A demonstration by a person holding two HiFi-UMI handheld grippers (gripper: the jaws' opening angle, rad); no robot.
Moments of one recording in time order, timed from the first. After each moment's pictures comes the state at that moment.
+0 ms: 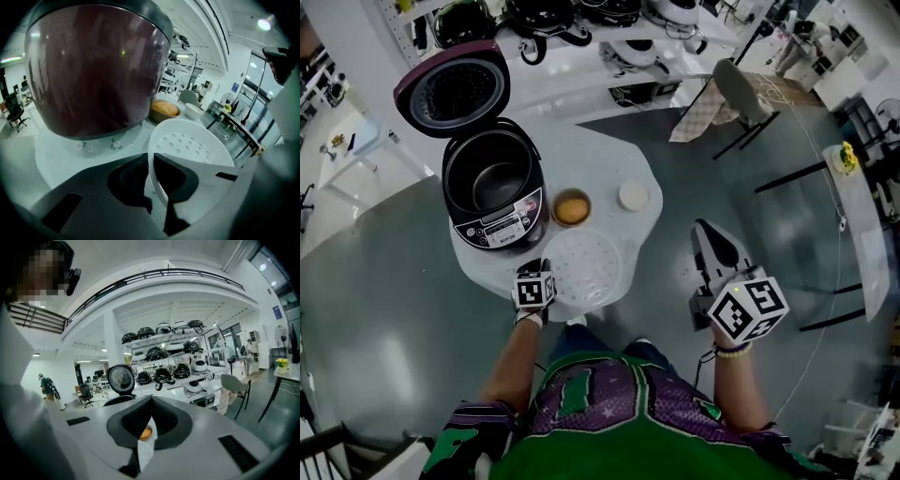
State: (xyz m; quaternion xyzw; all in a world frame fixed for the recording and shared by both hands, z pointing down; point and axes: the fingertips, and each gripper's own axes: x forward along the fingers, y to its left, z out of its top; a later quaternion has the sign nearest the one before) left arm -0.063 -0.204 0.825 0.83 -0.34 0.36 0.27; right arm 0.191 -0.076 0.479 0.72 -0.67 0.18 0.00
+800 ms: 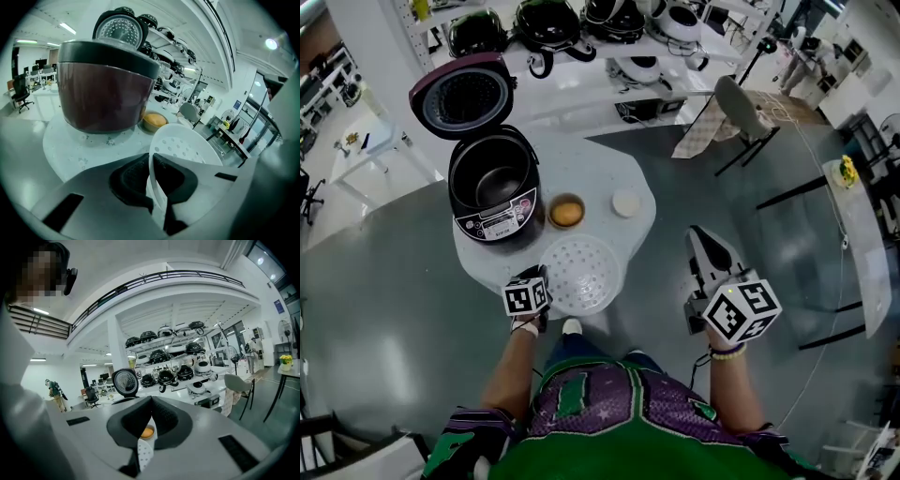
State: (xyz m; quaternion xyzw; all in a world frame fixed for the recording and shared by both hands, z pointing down) left arm -0.060 -0.162 0.775 0.83 -0.36 0.29 0.32; right arm 0.204 -0.037 0.463 0.70 -0.69 0.18 -0.02
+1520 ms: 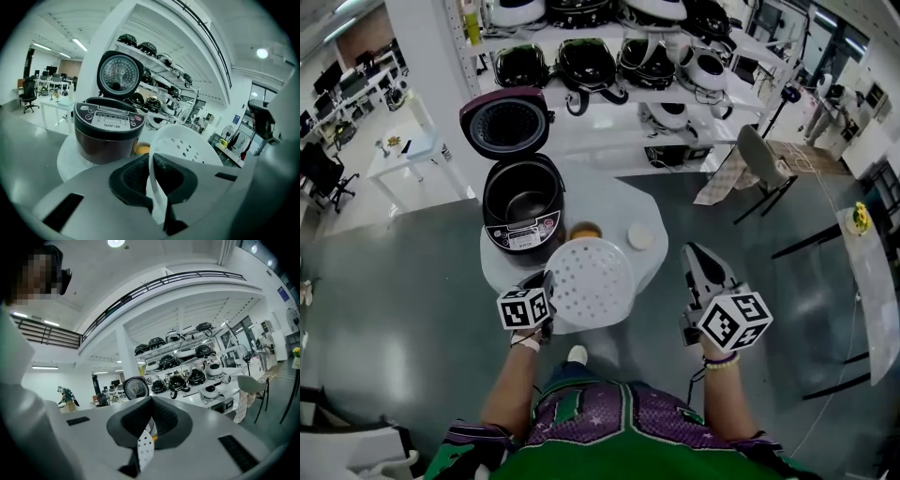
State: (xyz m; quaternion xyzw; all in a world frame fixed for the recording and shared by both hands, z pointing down) left arm -0.062 -0.148 0.638 0.85 -0.41 0.18 0.29; right arm 0.197 -0.034 0.423 0.65 -0.74 0.16 -0.06
